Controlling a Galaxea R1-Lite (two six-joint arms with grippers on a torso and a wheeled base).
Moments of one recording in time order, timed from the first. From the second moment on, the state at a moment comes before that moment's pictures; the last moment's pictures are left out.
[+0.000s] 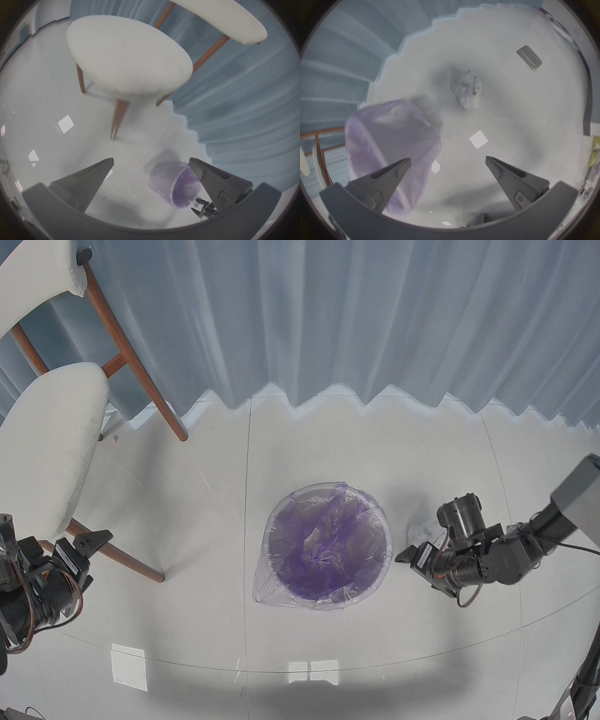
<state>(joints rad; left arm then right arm) -0.07 1.20 -0.35 -0.47 -0.02 -0.89 0.39 2.06 -0.94 -0.24 -0.06 0.91</state>
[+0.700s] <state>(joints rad) -0.29 1.24 -0.19 -0.59 -0.01 -0.90 0.53 1.89 -0.73 -0.53 -0.13 0.61</state>
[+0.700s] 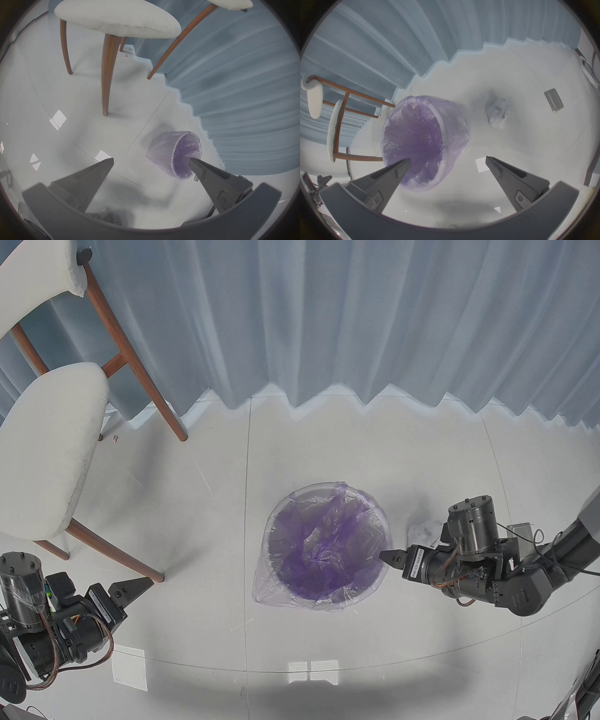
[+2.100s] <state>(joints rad) -0.27 1.15 -0.16 -0.60 -0.02 -0.87 0.43 2.11 -1.18 -0.15 -0.09 0.92</state>
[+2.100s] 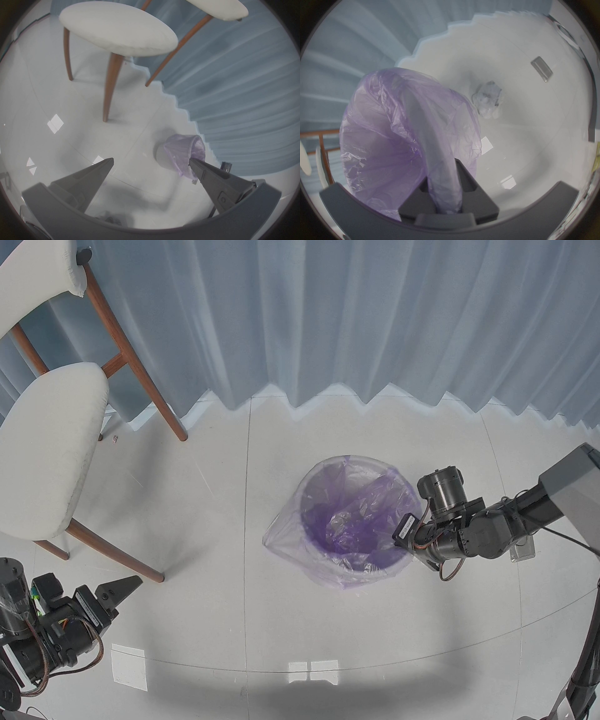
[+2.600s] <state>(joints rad) -0.61 1.46 -0.33 -0.82 -0.02 -0.89 0.55 1.92 -1.16 0.01 -0.10 1.13</state>
